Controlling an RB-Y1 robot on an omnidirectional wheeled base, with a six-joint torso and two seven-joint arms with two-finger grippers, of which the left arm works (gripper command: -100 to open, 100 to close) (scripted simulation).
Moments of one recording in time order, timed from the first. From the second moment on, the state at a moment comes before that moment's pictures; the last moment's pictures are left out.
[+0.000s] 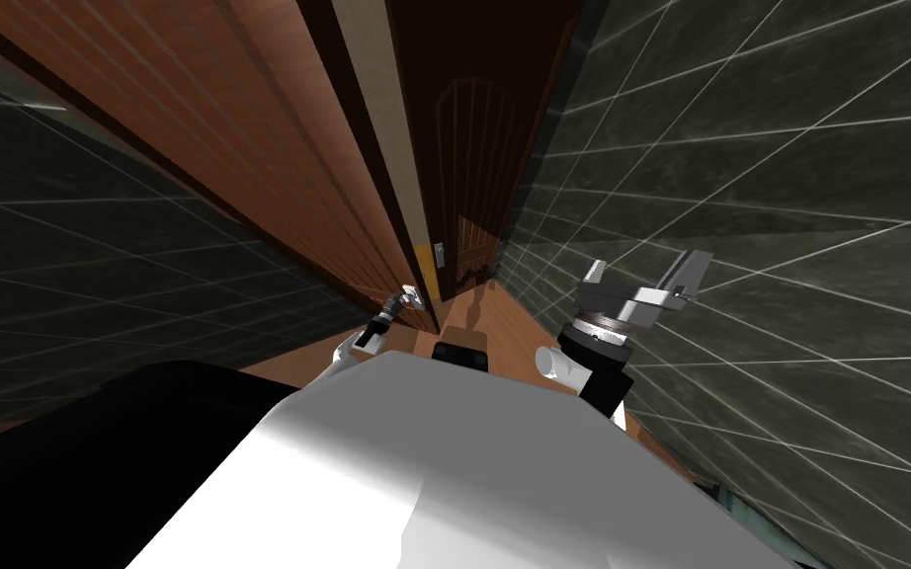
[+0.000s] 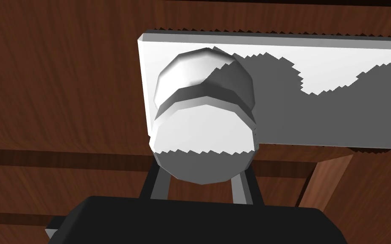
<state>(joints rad) 0.38 0.56 -0.04 -1.43 0.12 -0.56 0.40</state>
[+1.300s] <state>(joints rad) 0.47 0.67 -0.08 -1.40 0.12 -0.71 0.48</state>
